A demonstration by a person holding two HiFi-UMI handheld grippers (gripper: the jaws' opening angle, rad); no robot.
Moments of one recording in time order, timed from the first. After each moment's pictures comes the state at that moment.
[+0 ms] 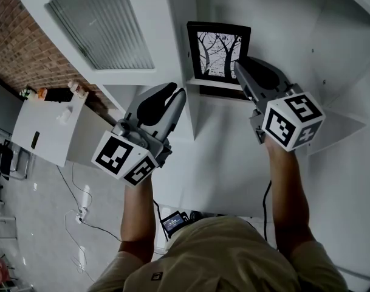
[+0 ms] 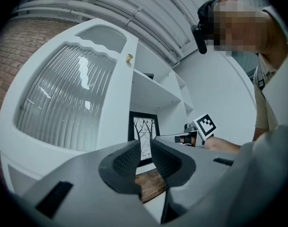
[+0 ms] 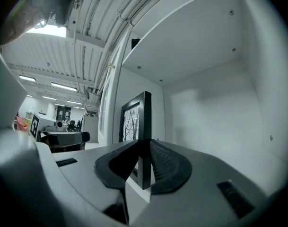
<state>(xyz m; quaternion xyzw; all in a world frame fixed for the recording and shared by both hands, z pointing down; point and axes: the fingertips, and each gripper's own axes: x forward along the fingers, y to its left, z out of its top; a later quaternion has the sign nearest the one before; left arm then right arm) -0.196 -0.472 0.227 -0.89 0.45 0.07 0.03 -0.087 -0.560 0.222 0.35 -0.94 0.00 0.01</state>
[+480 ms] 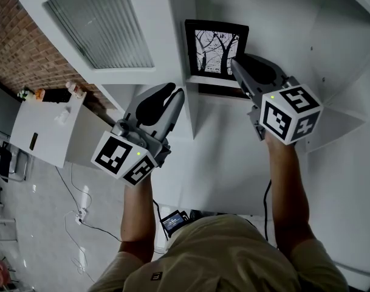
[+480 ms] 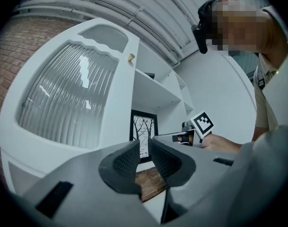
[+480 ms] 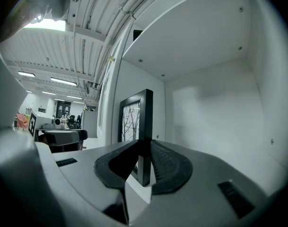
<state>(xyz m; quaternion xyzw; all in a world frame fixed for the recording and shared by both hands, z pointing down) -0.196 -0.468 0.230 -0.89 0.44 0.07 0.03 -0.089 -0.561 0.224 0.36 -0.93 0.00 0.04</state>
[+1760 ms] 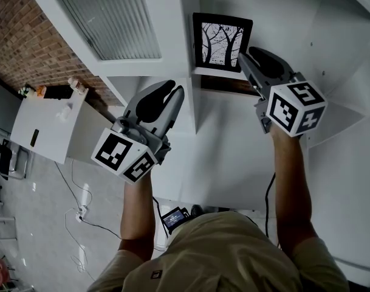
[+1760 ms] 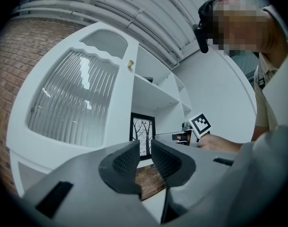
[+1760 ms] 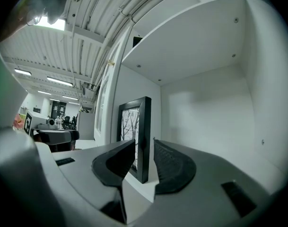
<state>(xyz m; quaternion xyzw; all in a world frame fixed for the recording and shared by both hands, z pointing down) -0.206 -0.445 0.229 -0.89 0.45 0.07 0.03 -0.078 -0.554 0.217 0.38 -0.92 -0.01 0.03</state>
